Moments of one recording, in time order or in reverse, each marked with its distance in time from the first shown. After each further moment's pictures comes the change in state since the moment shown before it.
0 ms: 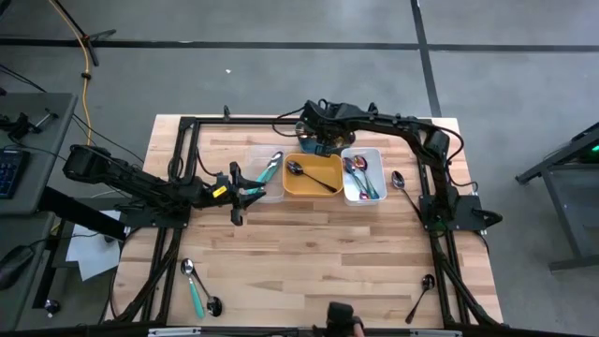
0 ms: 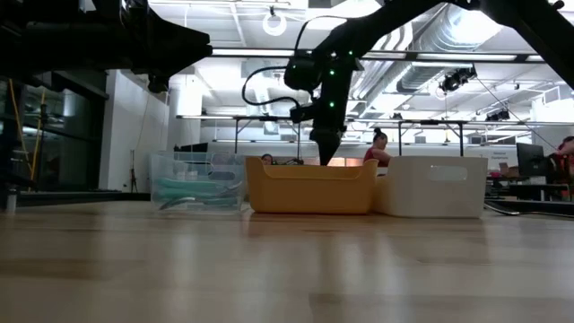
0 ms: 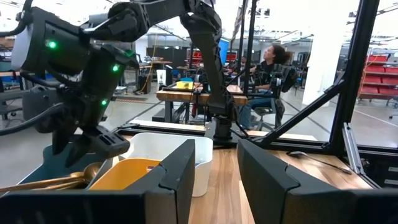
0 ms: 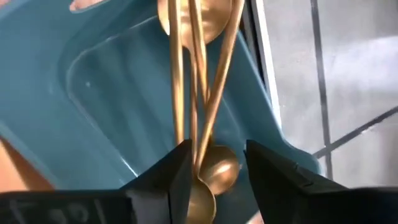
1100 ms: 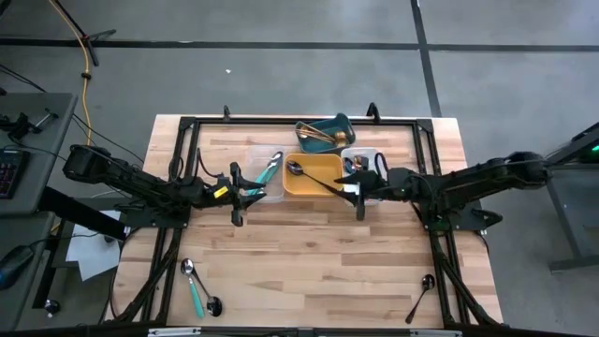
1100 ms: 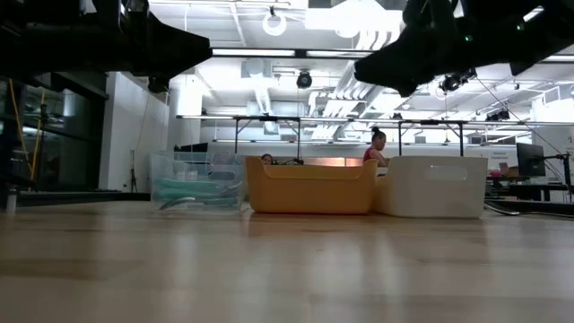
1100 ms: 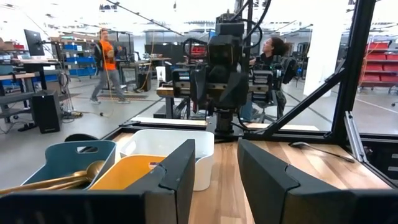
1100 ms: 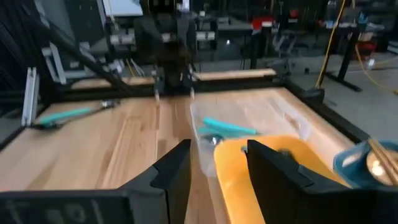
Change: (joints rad) left arm 0.000 0.000 0.000 -0.024 0.008 0.035; right arm 0.483 -0.915 -1.309 1.482 -0.228 0.345
